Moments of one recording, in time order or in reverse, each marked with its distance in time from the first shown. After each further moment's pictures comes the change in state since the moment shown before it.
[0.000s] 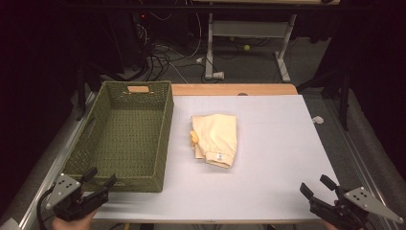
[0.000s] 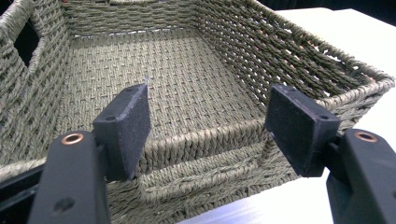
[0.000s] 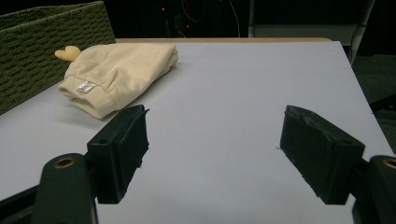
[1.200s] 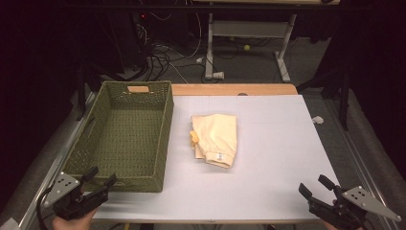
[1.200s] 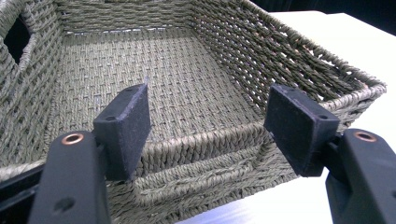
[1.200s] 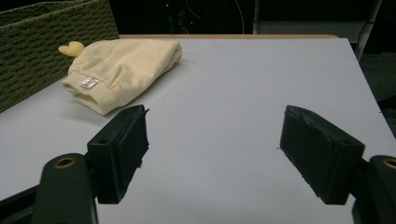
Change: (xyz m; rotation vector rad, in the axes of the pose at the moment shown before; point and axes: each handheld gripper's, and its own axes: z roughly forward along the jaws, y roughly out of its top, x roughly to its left) left arm 0.002 0.003 0.001 0.002 -0.026 -0.024; right arm 0.000 0.000 0.003 0.014 0.018 -0.002
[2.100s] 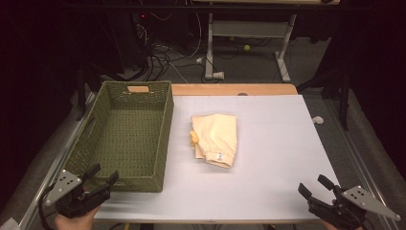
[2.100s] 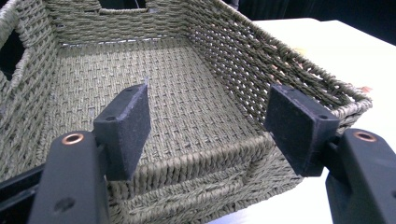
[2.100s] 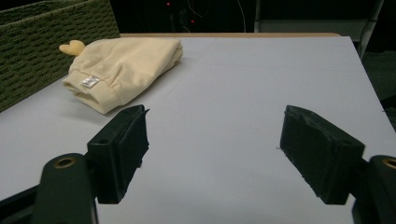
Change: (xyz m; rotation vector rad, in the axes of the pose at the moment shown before) left arm -0.007 0.008 0.003 -0.024 -0.012 0.013; right arm -0.001 0.000 0.001 0.007 0.004 -0.002
